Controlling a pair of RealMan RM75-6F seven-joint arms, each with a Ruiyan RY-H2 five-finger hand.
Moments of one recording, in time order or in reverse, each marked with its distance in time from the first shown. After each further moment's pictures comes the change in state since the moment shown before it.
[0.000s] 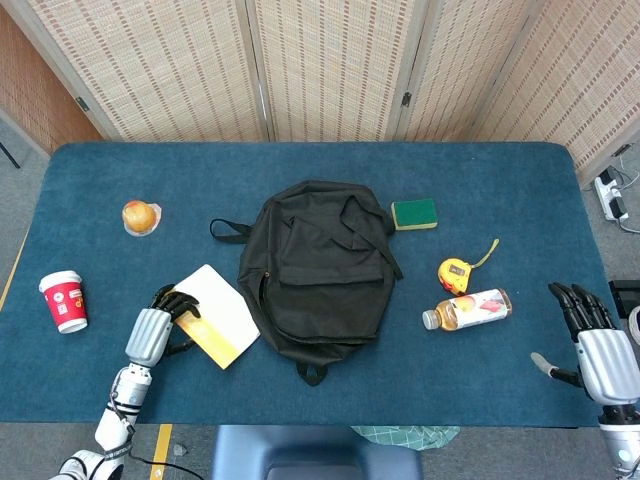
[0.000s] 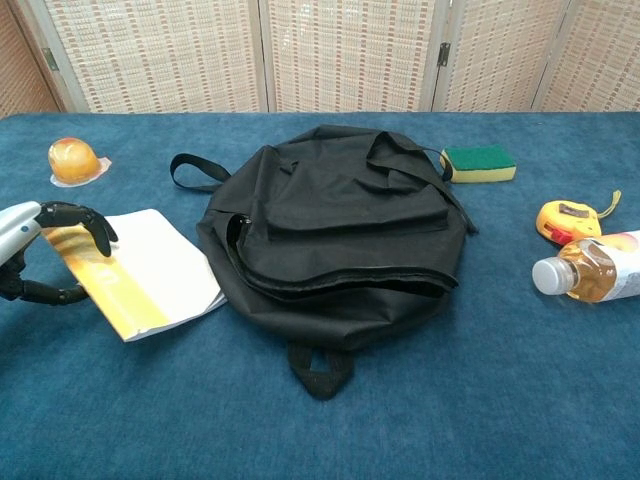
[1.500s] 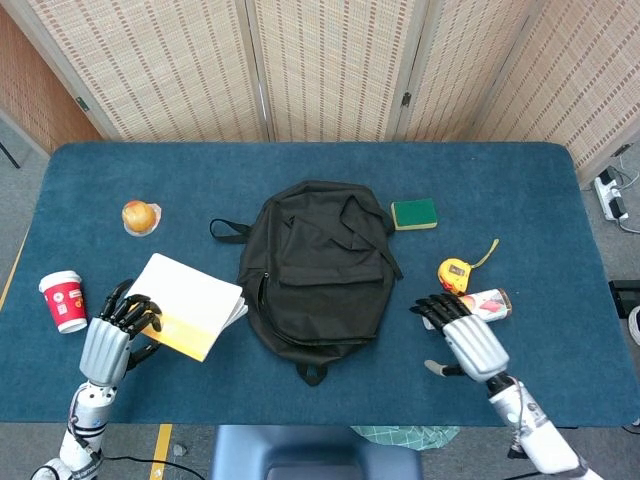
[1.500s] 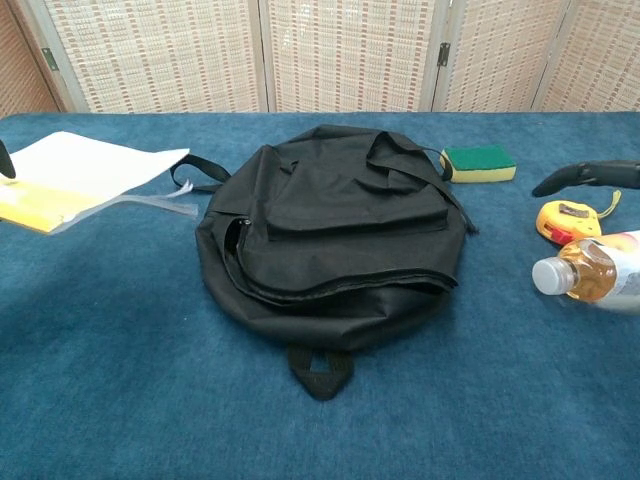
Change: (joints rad) left arm 0.050 0.112 0.004 -0.068 0.116 0.421 0.154; right arm 0.269 -0.169 0.010 -0.121 -0.027 -0.406 -0.166
